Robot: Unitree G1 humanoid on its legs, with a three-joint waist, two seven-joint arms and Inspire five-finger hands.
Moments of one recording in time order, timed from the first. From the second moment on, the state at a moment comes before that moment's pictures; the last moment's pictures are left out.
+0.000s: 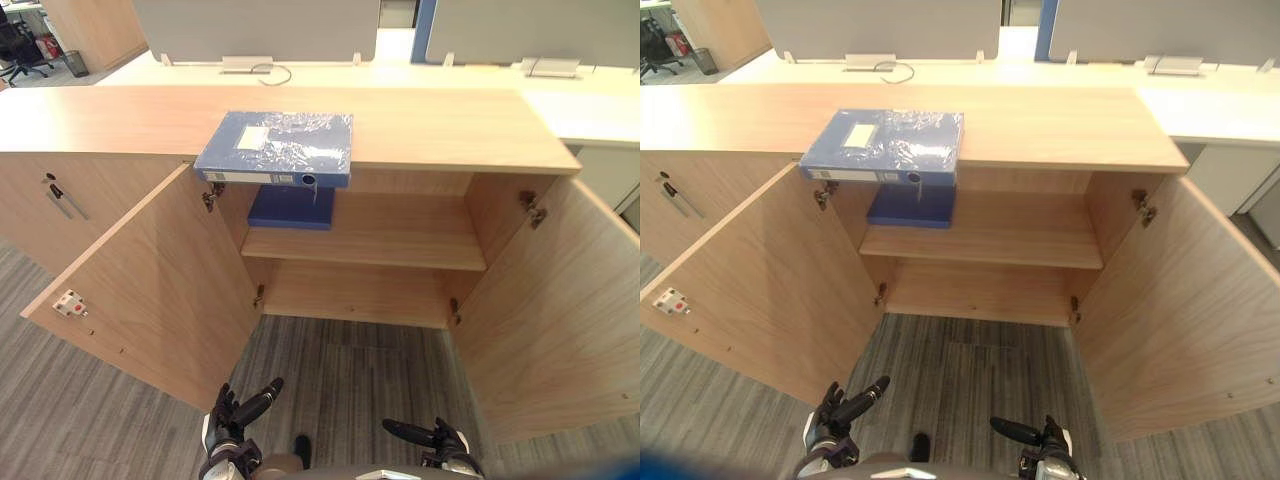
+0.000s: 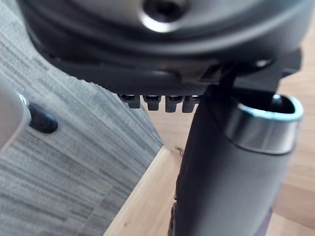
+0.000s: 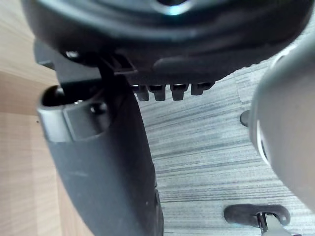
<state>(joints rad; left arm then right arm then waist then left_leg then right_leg) 0.23 -0.05 0.20 0.70 -0.36 -0.14 0.12 0.04 0.02 -0.21 0.98 0.04 0.04 -0.19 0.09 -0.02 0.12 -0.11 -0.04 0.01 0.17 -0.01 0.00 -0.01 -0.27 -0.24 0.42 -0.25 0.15</state>
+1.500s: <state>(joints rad) 0.49 -0.09 0.17 0.17 -0.58 -0.12 0.11 0.05 0.07 -0.09 0.99 0.04 0.05 -0.21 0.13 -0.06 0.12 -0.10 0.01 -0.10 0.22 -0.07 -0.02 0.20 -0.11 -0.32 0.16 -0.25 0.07</state>
